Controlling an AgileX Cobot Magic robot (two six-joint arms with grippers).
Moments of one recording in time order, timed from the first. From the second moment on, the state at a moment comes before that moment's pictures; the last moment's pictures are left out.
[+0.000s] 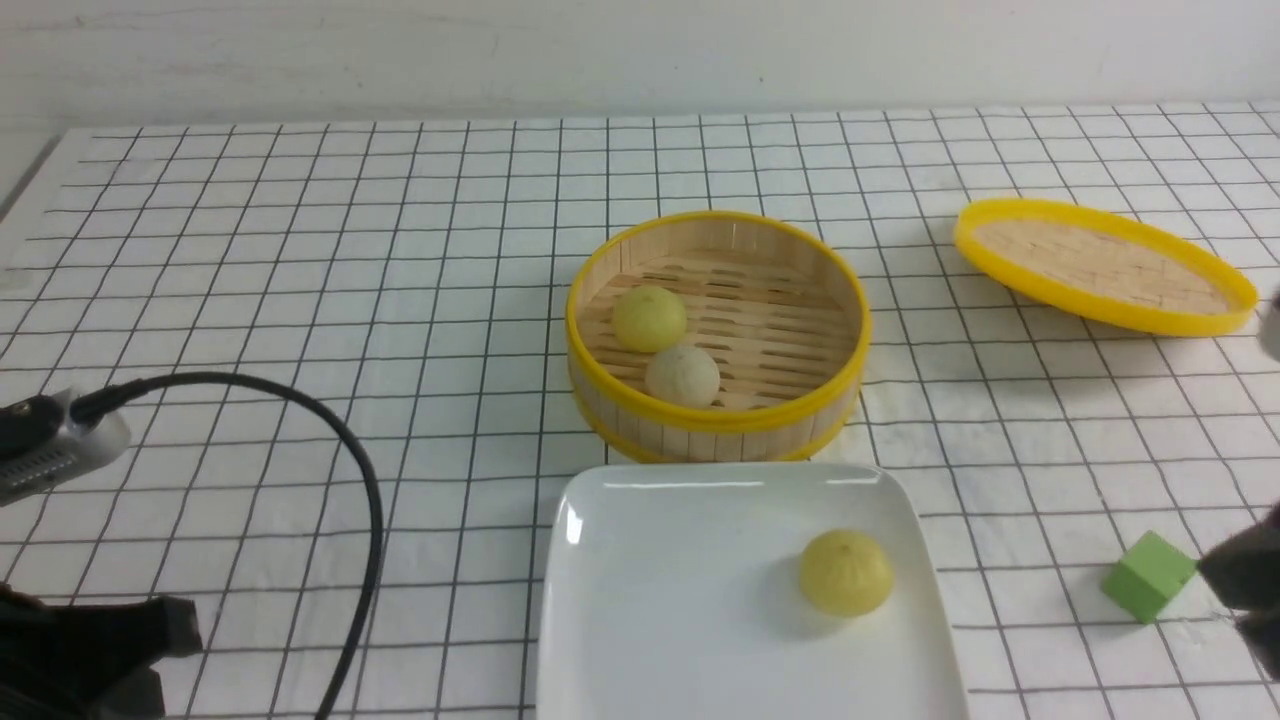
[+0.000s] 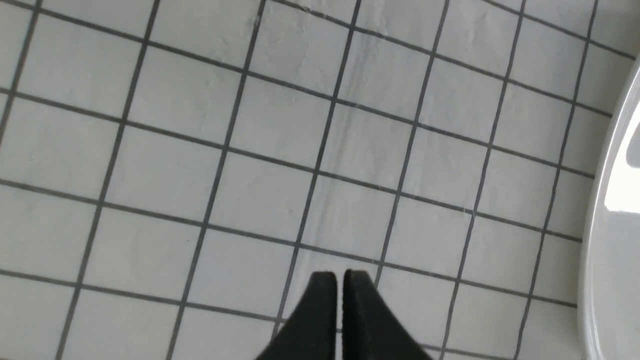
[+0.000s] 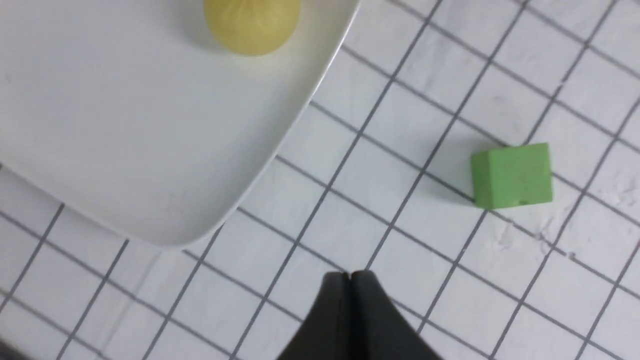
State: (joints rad) right arm 0.44 0.89 -0.80 0.08 0.97 -0.06; left arm -0.01 0.87 -0.59 -0.19 0.91 -0.20
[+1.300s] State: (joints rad) right arm 0.44 0.31 -0.41 -0.02 0.60 -0.04; left arm -0.60 2.06 -1.77 0.00 0.85 -0.27
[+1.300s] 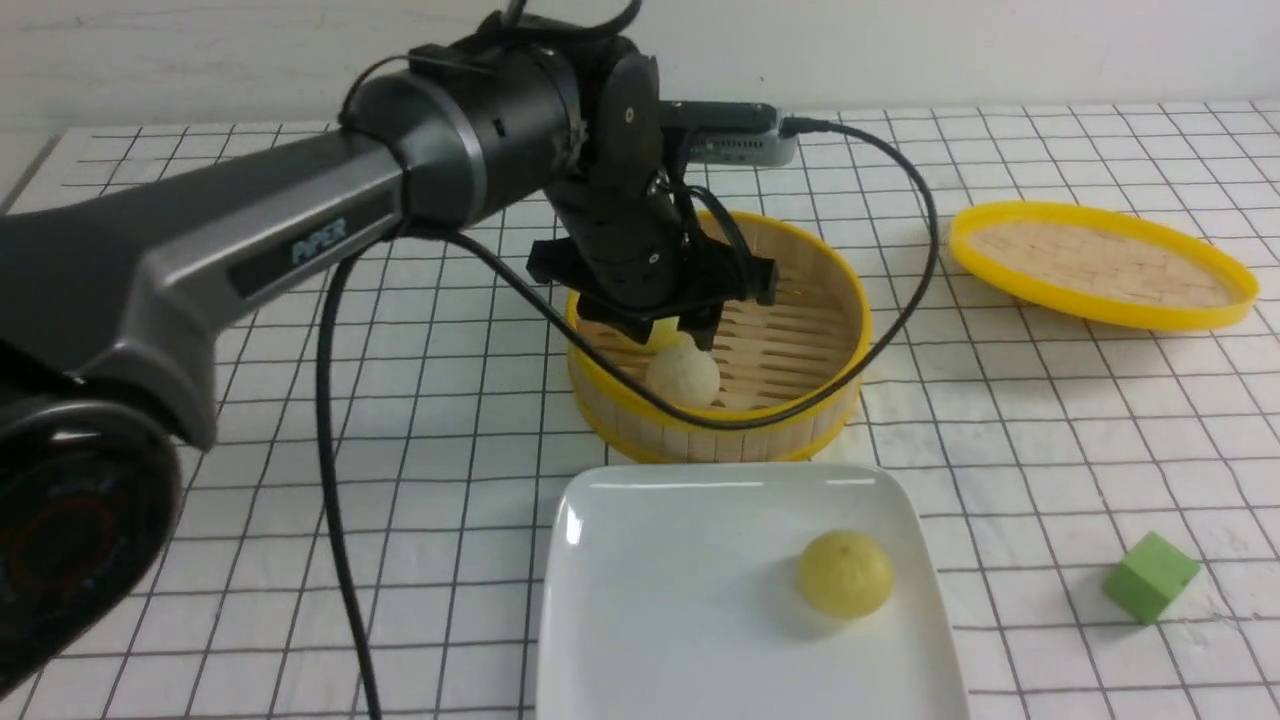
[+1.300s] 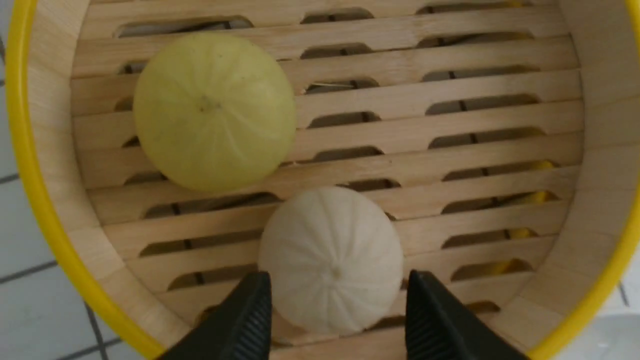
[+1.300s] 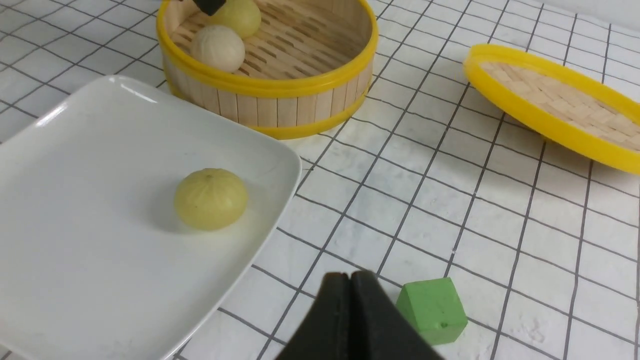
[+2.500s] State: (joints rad) right arm 0.44 0.31 -0.41 -0.02 0.60 -0.04; left arm -0.75 1.68 -1.38 -0.09 1.04 -0.21
